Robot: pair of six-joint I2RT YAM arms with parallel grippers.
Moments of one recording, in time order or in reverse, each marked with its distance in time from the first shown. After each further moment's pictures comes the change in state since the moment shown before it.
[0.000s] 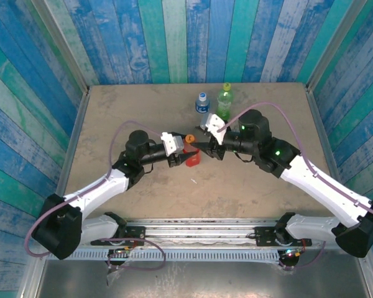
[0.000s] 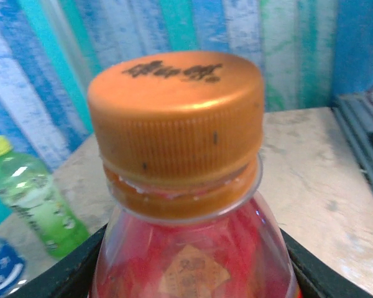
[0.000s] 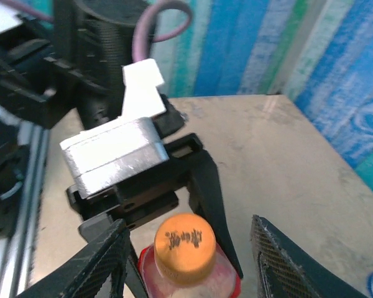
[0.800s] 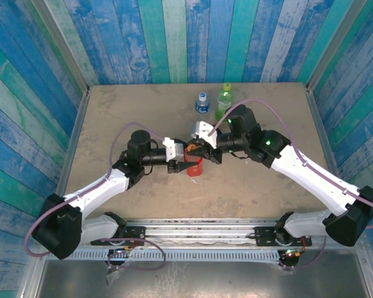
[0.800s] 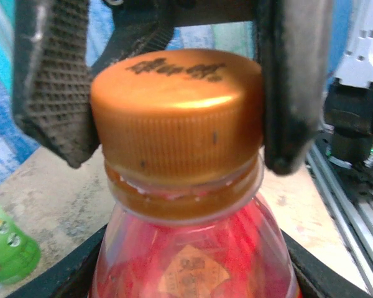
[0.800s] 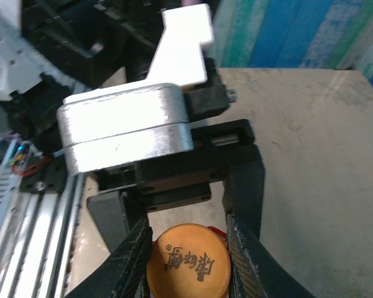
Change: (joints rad) left arm -0.003 0.001 0.007 -0.026 0.081 -0.018; right arm -0.004 0.114 0.091 -0.149 -0.109 -0.073
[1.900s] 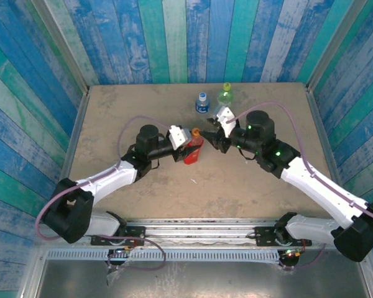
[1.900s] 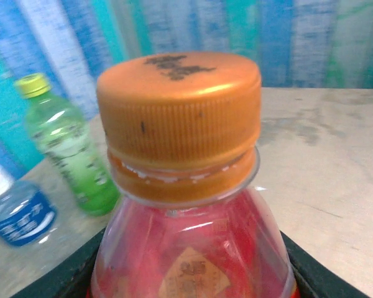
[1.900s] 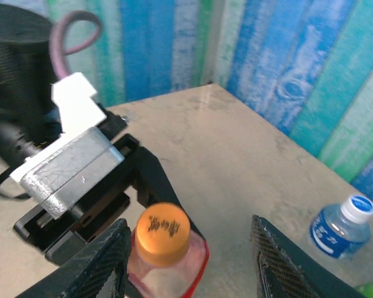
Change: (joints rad) left arm -0.015 0.145 0.074 0.010 -0.261 -0.009; right arm -0.106 -0.152 -0.240 0.356 0.213 0.208
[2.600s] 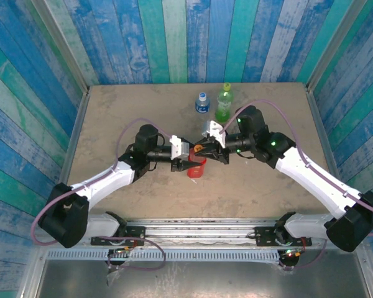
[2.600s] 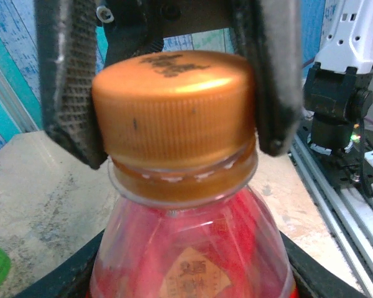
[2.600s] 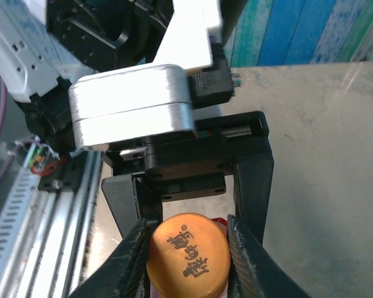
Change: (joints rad) left arm -0.001 -0.040 0.017 -0.126 0.356 0.113; right arm -0.010 0.108 0.126 -0.312 -0.391 -0.209
